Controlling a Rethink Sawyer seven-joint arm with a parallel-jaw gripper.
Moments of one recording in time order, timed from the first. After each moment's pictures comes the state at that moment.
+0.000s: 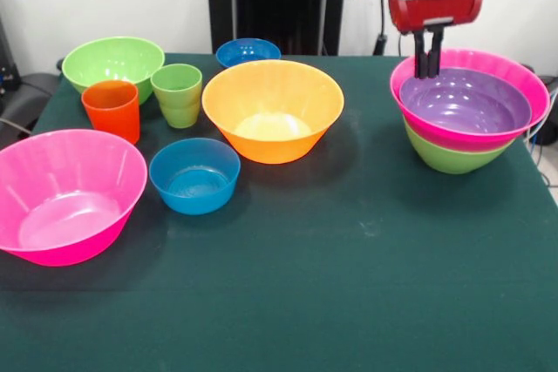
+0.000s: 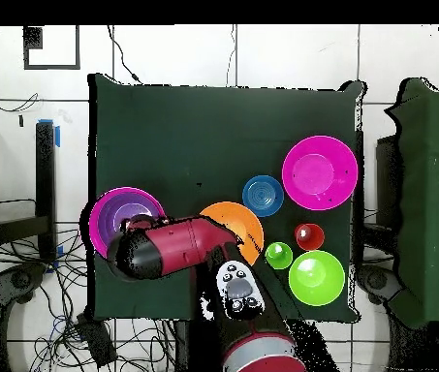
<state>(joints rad) -0.23 -0.79 0.29 1.97 -0.27 0.28 1.93</state>
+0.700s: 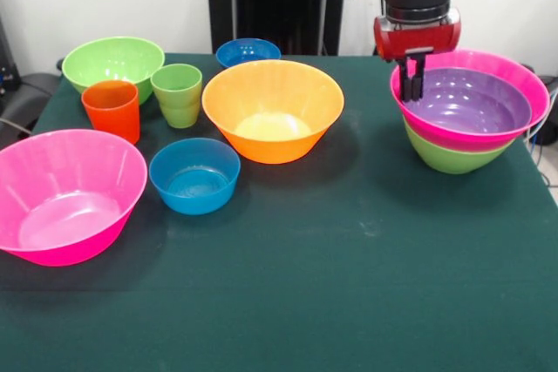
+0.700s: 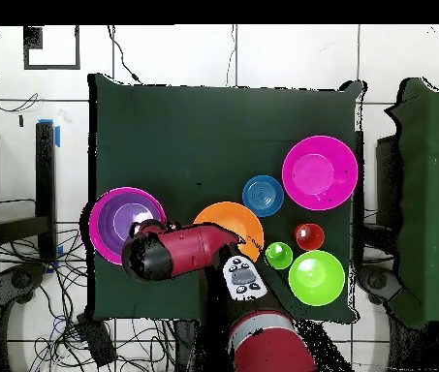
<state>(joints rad) -0.22 -0.68 0.25 1.97 -0.27 0.18 1.93</state>
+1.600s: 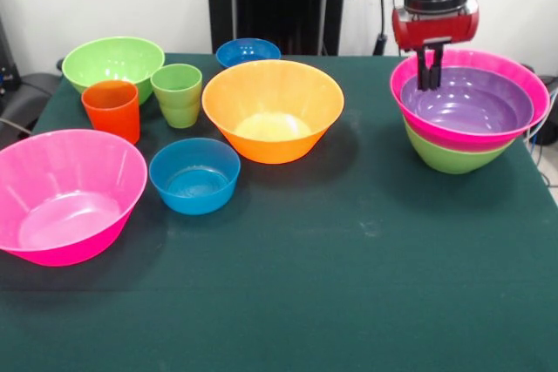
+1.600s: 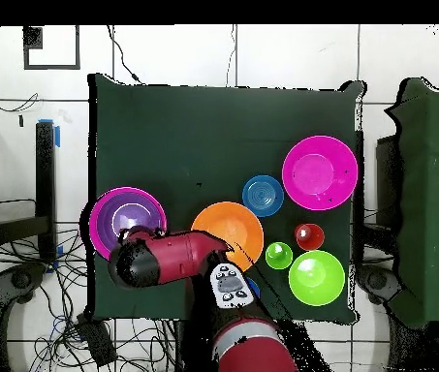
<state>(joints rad) -0.18 -0.71 0.25 2.02 -0.19 0.17 1.93</state>
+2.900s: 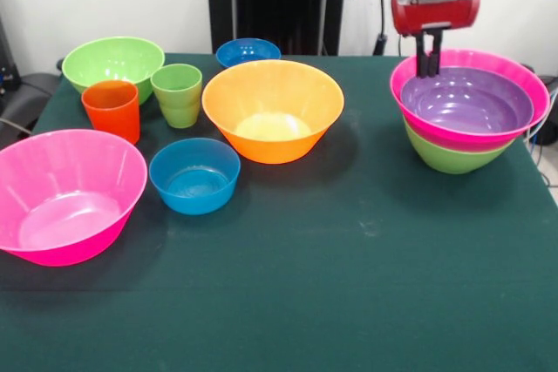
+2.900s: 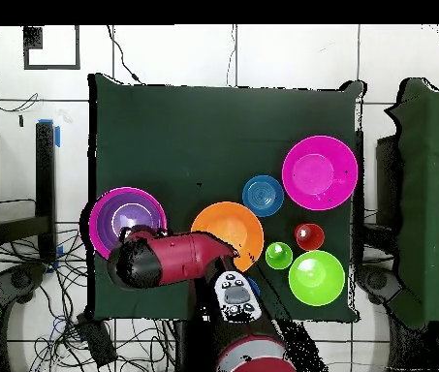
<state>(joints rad) -0.21 -0.78 0.25 2.03 -0.15 0.25 1.93</state>
